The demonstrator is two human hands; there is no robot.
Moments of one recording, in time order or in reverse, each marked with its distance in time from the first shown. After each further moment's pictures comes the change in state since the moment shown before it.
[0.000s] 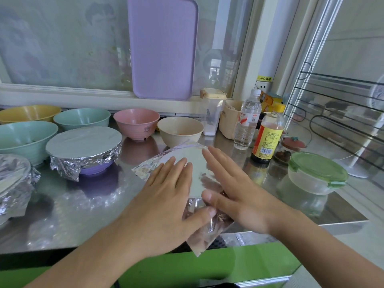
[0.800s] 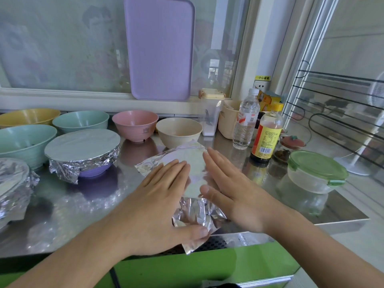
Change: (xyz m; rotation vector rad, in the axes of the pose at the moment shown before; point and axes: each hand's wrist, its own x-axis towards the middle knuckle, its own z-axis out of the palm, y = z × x) left_hand 0.000 -0.012 -0.009 0.026 -0.056 0.092; right_hand 0.004 0.000 0.003 -0.112 -0.025 0.067
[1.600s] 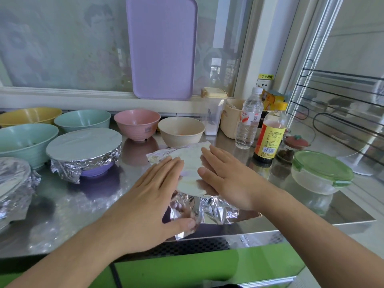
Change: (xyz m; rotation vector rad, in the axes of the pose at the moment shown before) left_hand -0.005 -0.018 0.005 0.015 0.051 -0.014; right_hand 0.041 0.011 -0.002 -0.018 -0.004 0.099
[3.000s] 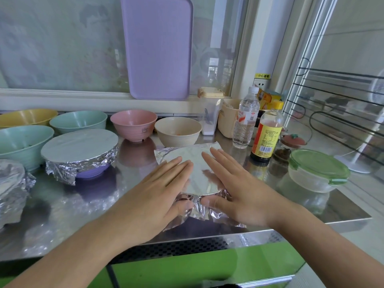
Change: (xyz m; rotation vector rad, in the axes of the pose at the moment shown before) left_hand 0.021 -0.014 0.023 0.031 0.123 0.190; right_hand -0.034 0.013 0.001 -0.002 0.026 -0.129
